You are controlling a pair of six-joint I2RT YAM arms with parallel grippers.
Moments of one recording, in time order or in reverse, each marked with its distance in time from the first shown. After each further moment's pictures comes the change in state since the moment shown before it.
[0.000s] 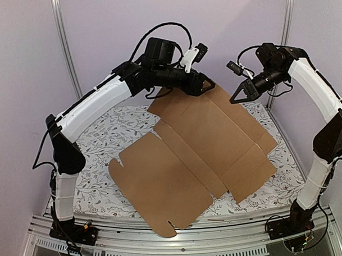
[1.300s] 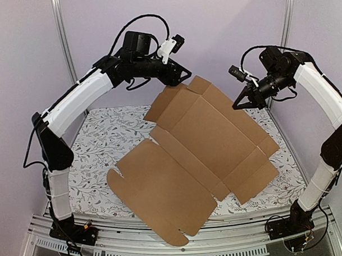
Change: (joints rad) left arm 0.137 -0.107 -0.091 0.012 -0.060 0.169; right arm 0.010 -0.109 -0.148 0.019 -0.030 -0.327
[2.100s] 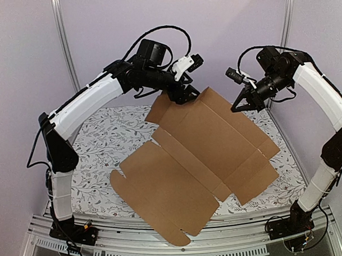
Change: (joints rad) left arm -0.077 0.046 0.001 -0.117 0.066 0.249; right arm 0.045 -0.013 -0.005 -0.003 0.042 0.027
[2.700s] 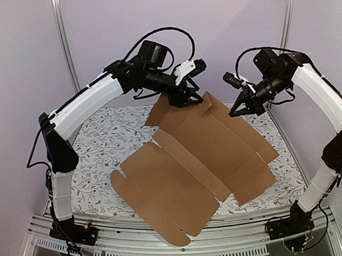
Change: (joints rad) left arm -0.005 0.000 0.000 -0.048 0.167 0.082; right arm 0.038 -0.010 -0.023 -0.028 -0.014 -0.091
